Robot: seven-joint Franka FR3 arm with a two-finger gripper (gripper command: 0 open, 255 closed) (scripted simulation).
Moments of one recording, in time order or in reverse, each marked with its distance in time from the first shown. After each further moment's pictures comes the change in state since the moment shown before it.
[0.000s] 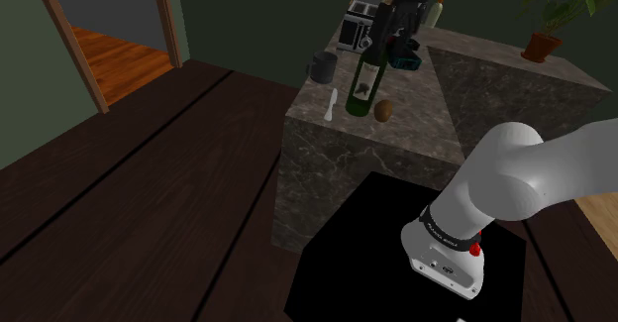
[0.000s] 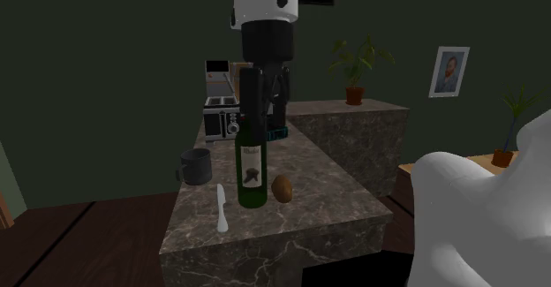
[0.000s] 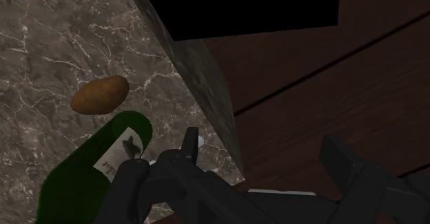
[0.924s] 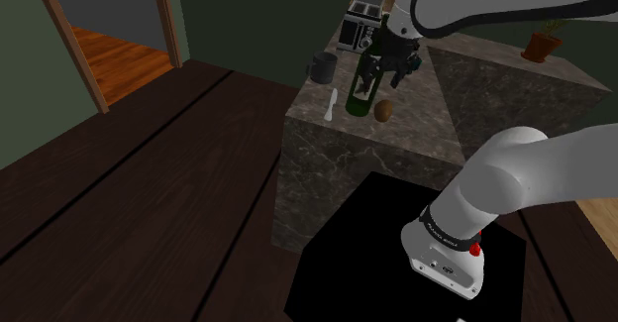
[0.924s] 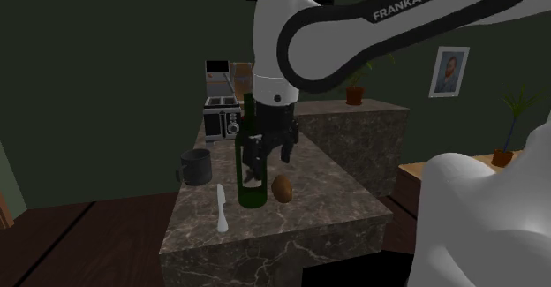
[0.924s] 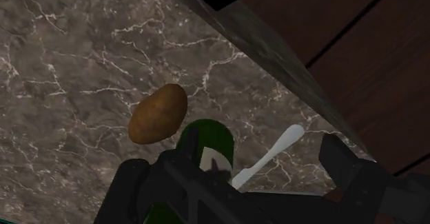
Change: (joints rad) arm -0.208 -0.002 -0.019 -0.346 -0.157 0.473 0.229
